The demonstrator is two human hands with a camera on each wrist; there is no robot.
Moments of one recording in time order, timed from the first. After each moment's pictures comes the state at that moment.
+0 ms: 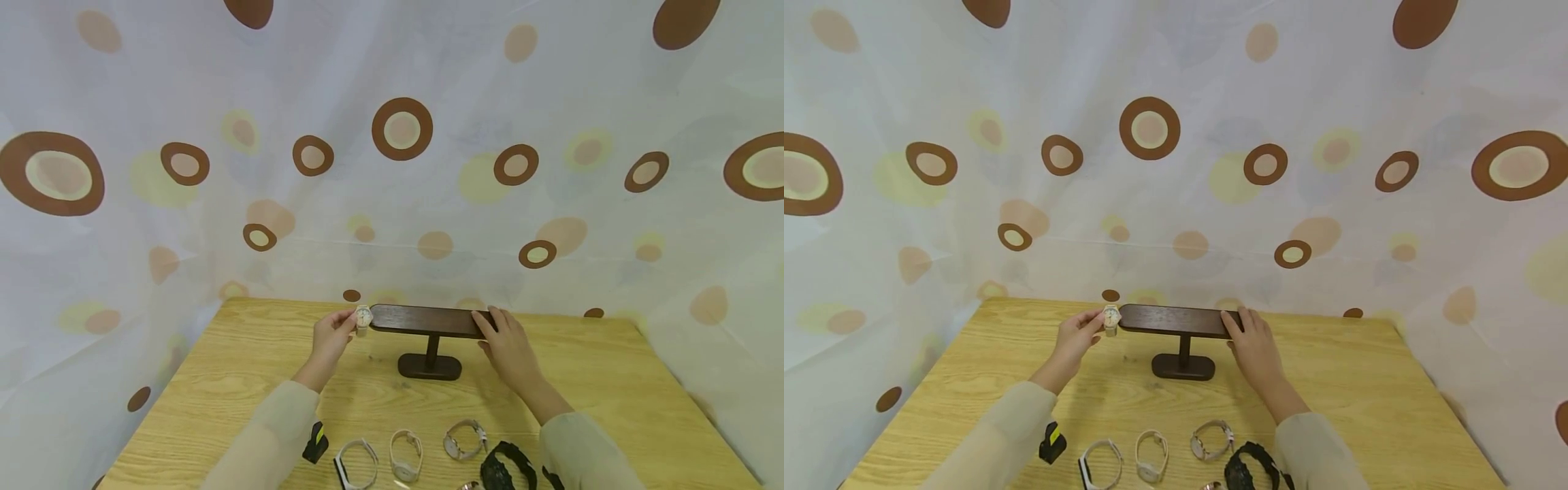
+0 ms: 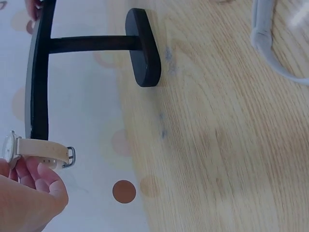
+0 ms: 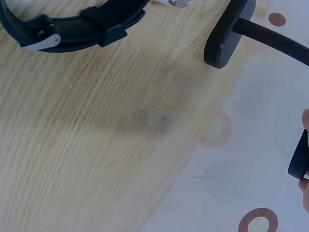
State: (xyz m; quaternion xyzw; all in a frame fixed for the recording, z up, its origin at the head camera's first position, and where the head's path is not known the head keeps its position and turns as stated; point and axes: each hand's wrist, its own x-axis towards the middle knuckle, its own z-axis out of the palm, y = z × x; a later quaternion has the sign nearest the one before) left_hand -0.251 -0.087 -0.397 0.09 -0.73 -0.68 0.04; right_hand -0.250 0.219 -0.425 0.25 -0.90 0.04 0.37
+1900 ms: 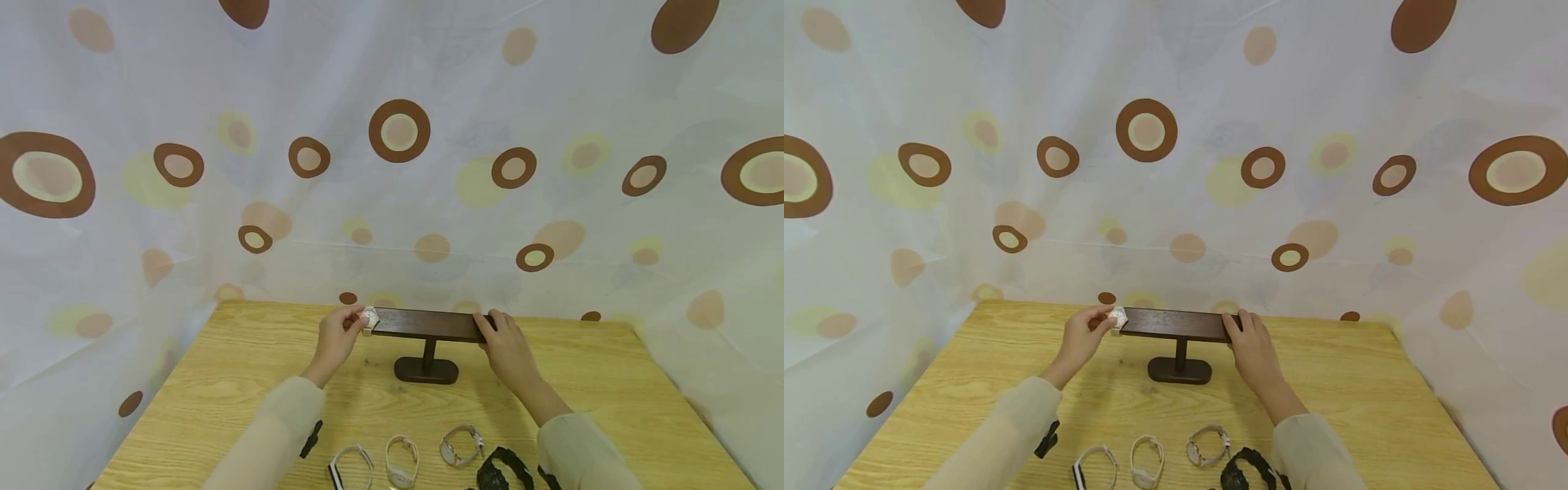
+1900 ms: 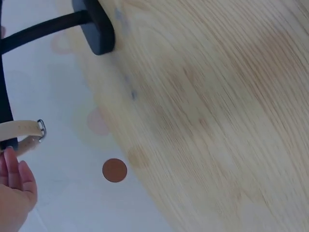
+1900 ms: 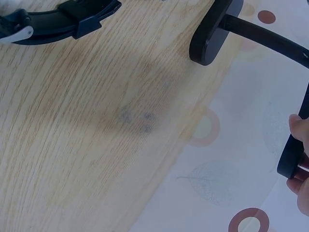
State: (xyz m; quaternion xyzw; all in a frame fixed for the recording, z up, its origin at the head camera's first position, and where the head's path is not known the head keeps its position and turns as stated) left_hand -0.265 -0.083 -0.410 -0.10 -0.83 -0.52 0.17; right_hand -0.248 0.217 -0.413 0.22 -0.92 0.05 0.32
